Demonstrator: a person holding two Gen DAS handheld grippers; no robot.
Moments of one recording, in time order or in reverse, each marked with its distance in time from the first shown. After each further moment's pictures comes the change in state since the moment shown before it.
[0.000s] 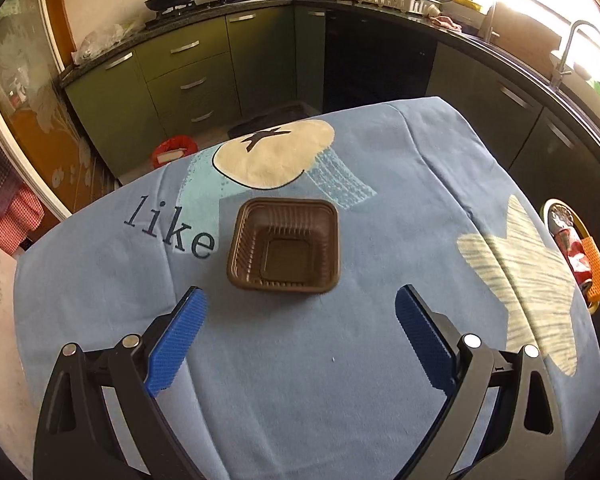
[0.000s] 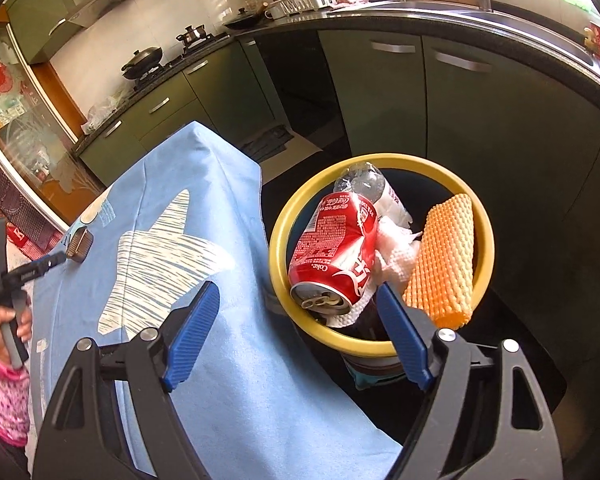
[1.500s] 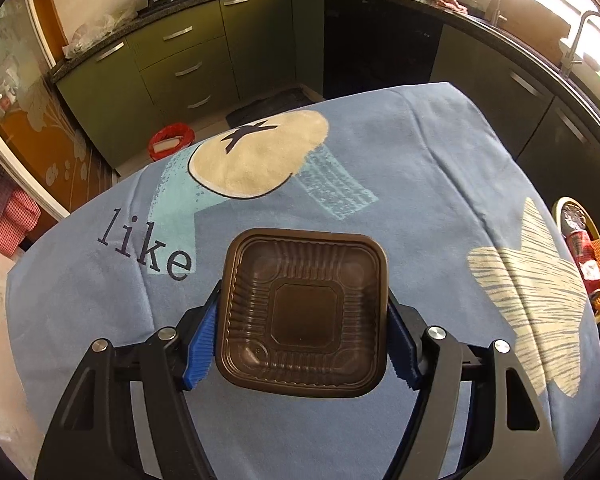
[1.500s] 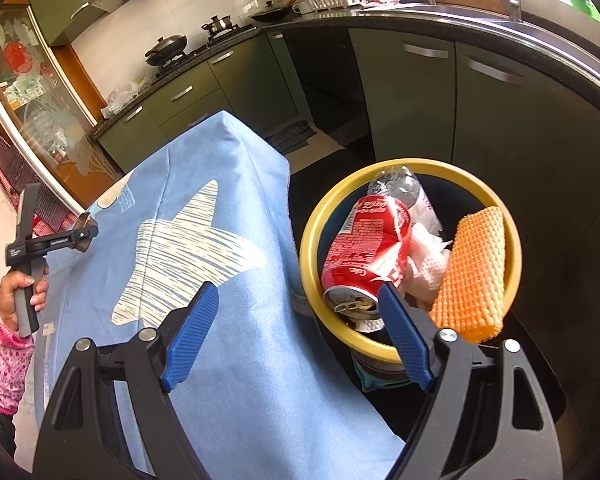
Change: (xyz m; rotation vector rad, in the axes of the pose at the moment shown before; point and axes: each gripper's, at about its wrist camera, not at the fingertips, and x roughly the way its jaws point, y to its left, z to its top) left arm 0.022 -0.021 0.020 0.034 0.055 0.010; right arm 0.002 0.016 0.005 -0.065 0.007 0.052
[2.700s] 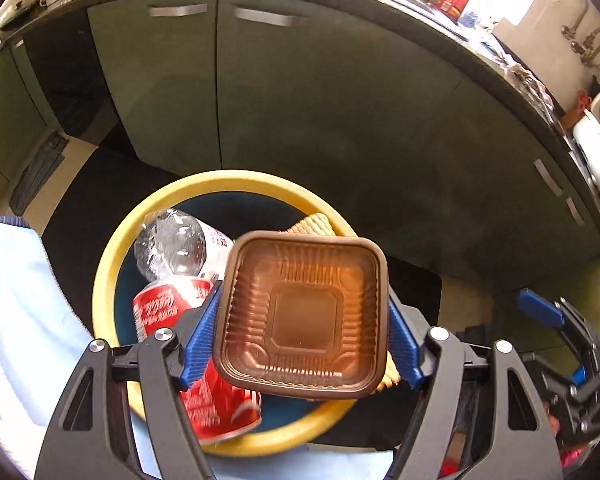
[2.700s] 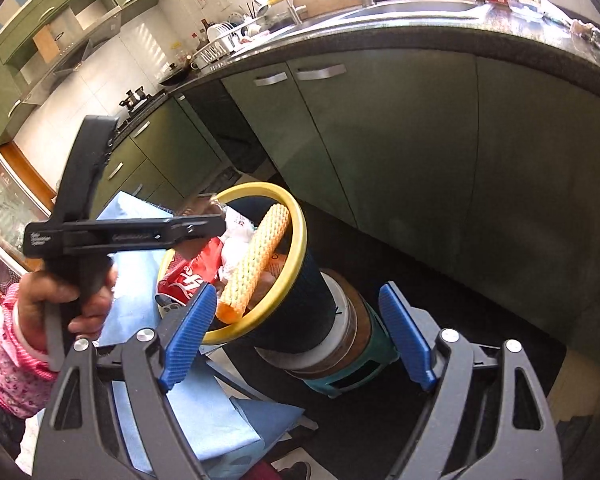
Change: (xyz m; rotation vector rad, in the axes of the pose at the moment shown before) left arm 0.028 -0.490 0.030 0.484 0.160 -0.506; right arm -0.083 -0.174 -0.044 0.283 -0.127 -0.111
